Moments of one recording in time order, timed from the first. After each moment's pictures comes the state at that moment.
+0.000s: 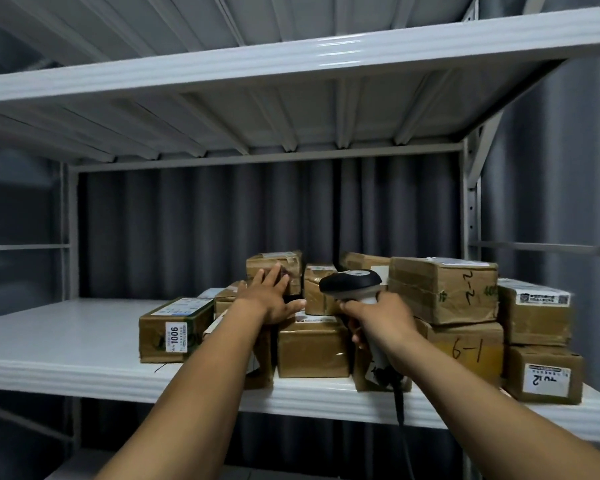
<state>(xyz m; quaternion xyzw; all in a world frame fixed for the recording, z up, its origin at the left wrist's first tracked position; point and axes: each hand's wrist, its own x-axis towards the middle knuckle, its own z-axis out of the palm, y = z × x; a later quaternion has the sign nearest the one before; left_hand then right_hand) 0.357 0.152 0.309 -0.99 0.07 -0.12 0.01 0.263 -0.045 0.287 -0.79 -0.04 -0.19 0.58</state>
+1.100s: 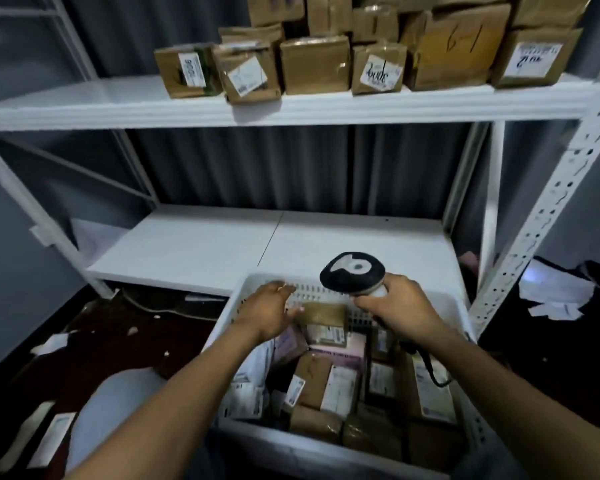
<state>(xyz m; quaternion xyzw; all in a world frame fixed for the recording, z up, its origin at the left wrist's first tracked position) 0.056 0.150 -0.070 -0.99 0.06 0.06 -0.09 0.023 -0.091 -0.003 -0.89 -0.04 0.04 0.46</state>
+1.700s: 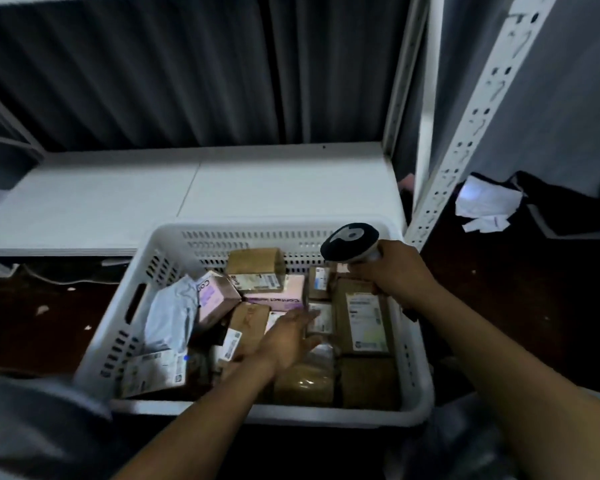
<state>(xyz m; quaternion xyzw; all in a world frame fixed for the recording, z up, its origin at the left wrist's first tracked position) 0.026 -0.009 -0.236 -0.93 0.15 0.22 -0.24 0.040 -0.214 -0.086 -0.90 0.07 0.09 0.41</state>
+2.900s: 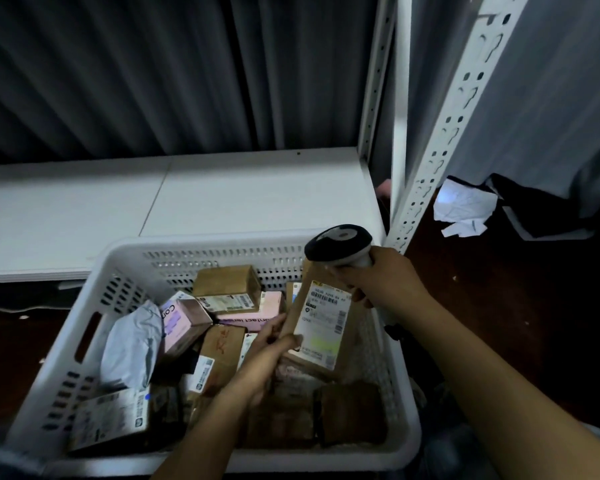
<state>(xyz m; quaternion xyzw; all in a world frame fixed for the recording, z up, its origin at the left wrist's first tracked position) 0.041 -0.033 -0.242 -0.66 -0.15 0.28 -0.68 0.063 -0.235 -0.085 -0.86 0.12 0.09 0.50</state>
